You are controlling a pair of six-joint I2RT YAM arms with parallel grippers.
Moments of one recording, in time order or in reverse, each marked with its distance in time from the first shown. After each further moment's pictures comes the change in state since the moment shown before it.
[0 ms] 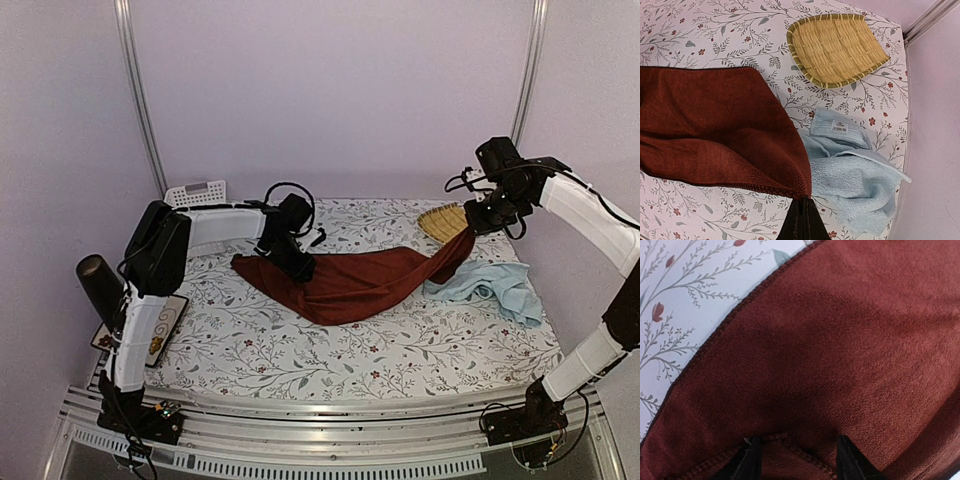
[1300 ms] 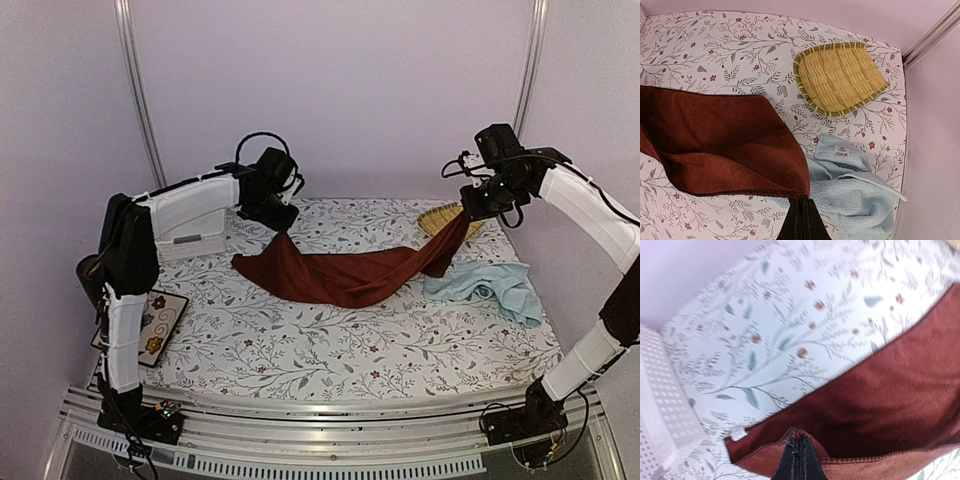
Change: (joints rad) left arm 0.029 -0.135 0.090 -0.047 -0.248 -0.063; right arm 0.012 0.025 0.072 0.027 -0.013 -0.002
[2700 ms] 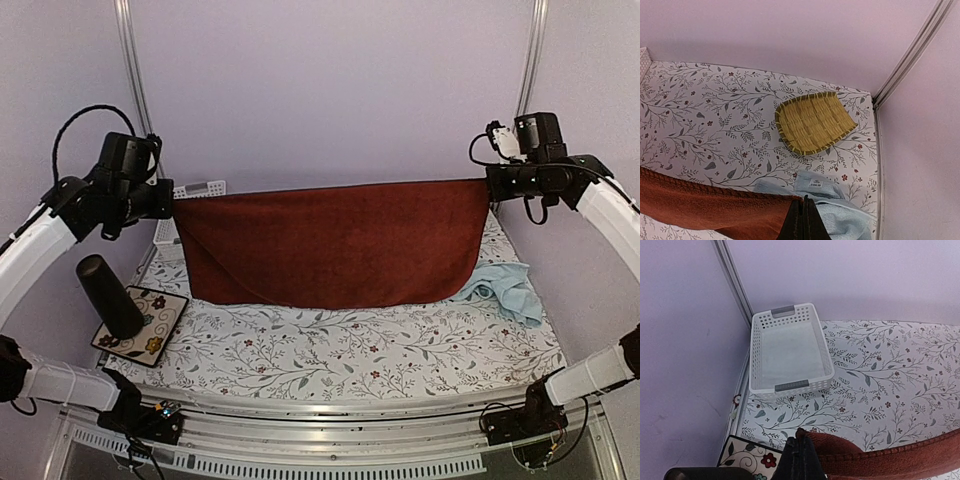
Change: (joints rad) left arm 0.117 -1.050 -0.620 -0.018 -0.351 -0.233; right arm -0.045 -0.225 -0.070 0.195 0.037 -0.083
